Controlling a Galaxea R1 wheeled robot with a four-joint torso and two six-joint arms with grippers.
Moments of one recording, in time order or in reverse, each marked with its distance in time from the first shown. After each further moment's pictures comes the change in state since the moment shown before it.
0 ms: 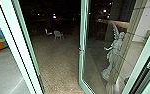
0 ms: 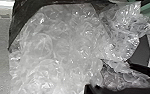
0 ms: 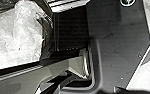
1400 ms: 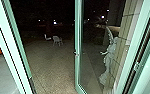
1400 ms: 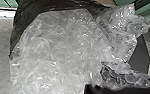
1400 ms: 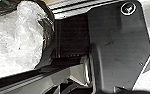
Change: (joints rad) left arm 0.010 0.000 0.001 0.000 0.003 0.000; right arm -0.010 0.000 0.000 0.000 -0.003 0.001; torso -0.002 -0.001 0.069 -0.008
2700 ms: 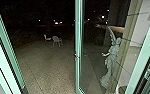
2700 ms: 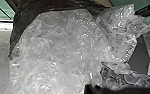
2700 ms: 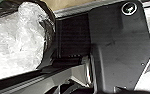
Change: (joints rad) left arm 0.002 0.000 0.000 0.000 0.000 0.000; right arm 0.000 0.005 -0.001 0.000 0.001 0.004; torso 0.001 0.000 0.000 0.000
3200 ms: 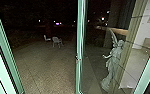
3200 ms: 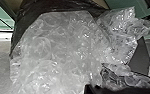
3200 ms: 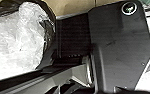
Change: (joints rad) left arm -0.002 -0.005 0.000 0.000 0.001 0.000; right arm 0.001 0.008 -0.003 0.001 -0.001 0.002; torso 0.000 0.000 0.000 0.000
